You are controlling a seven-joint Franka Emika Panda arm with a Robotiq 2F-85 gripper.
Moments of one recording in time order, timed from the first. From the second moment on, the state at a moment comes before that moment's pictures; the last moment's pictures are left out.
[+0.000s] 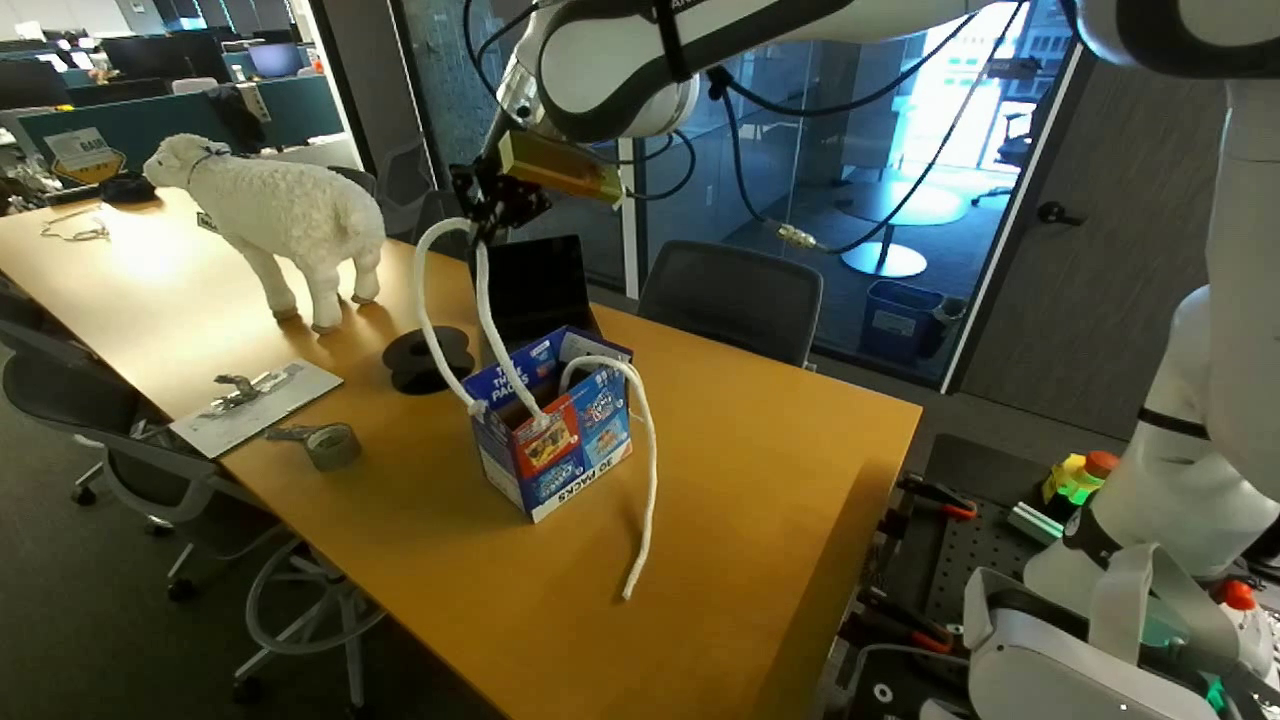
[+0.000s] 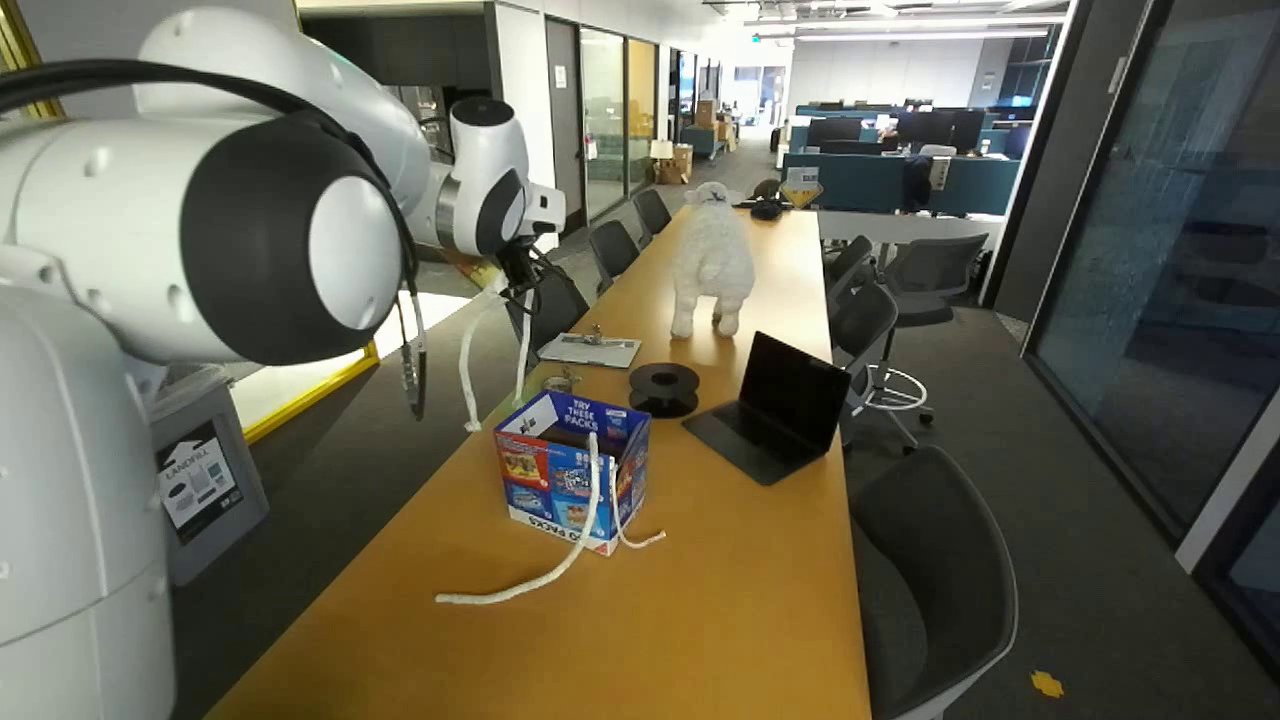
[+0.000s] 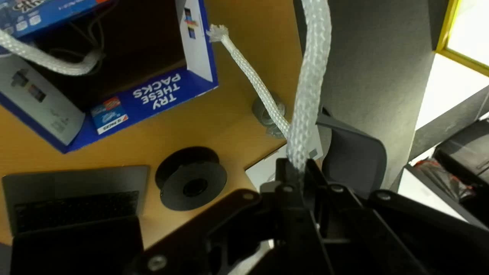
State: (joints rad) arm 0.14 0.33 0.09 -1.63 0.15 2.54 0.51
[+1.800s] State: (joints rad) arm 0.03 0.50 0.05 -1.41 0.25 2.46 0.31
